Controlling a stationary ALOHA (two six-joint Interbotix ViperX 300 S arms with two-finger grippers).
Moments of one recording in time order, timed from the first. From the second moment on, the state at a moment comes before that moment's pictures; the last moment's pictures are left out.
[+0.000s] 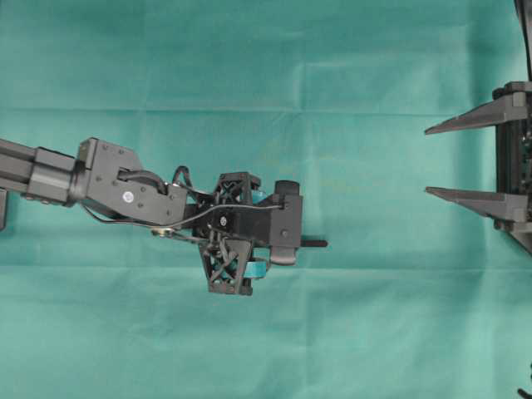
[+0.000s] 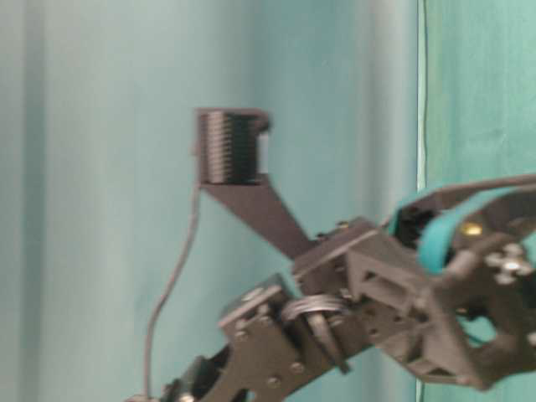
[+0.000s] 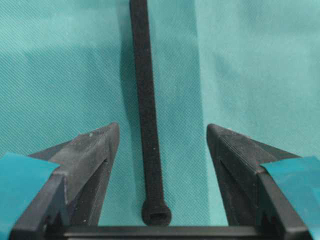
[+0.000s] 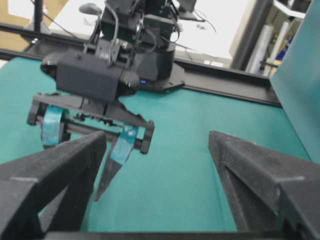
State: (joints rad) left arm -0.13 0.24 0.37 -0.02 0.29 -0.04; right arm 0.00 -0.97 1.25 -0.03 -0.31 0.00
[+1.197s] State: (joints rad) left arm -0.11 0.33 0.40 -0.02 0.19 -0.04; right arm 0.00 -0.97 1.27 -0.03 -0.35 0.00
